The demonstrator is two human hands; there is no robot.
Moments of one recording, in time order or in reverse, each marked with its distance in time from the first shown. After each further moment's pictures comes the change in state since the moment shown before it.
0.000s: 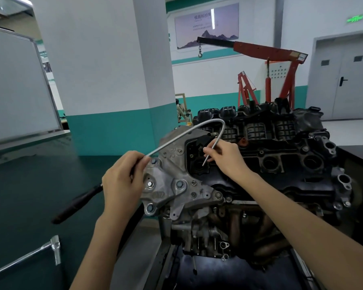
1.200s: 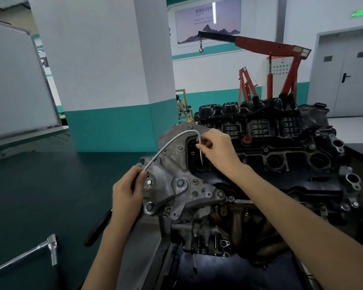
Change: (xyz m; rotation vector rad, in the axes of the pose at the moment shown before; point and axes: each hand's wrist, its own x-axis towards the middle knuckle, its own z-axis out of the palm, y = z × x) left_hand -0.038 -0.051 0.033 -0.160 -0.120 -0.229; right_hand 0.013 -0.013 0.017 -0.330 0.056 -0.308
